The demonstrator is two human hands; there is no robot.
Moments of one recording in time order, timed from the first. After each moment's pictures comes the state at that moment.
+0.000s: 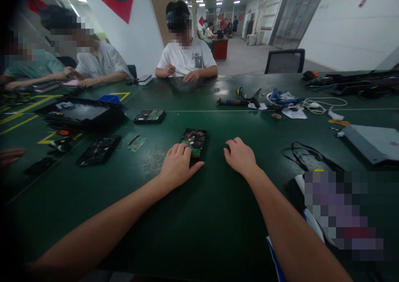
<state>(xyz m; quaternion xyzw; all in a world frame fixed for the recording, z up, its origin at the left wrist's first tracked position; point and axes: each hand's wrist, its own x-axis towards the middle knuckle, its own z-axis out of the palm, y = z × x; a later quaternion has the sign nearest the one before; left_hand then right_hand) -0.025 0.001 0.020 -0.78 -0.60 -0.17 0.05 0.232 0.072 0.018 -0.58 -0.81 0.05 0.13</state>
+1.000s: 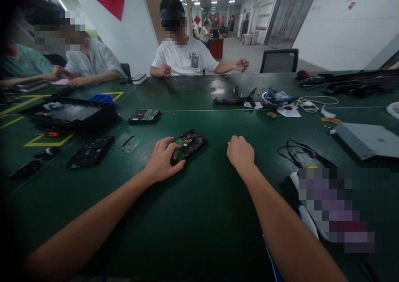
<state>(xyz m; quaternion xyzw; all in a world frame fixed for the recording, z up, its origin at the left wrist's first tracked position) -0.082 0.012 0.008 -0.80 -0.56 -0.24 0.01 0.238 0.081 0.014 -0.66 -0.74 0.01 0.12</state>
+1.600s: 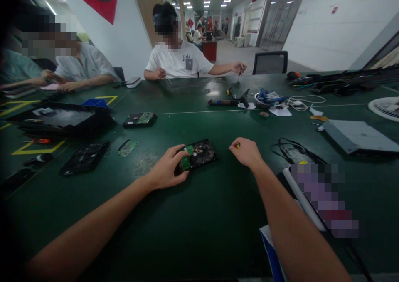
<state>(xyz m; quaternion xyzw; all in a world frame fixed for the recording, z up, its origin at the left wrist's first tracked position) -0.063 0.004 0.017 -0.86 -0.46 -0.20 -0.07 0.282 0.084 0.029 -0.67 -0.72 0.11 0.13</state>
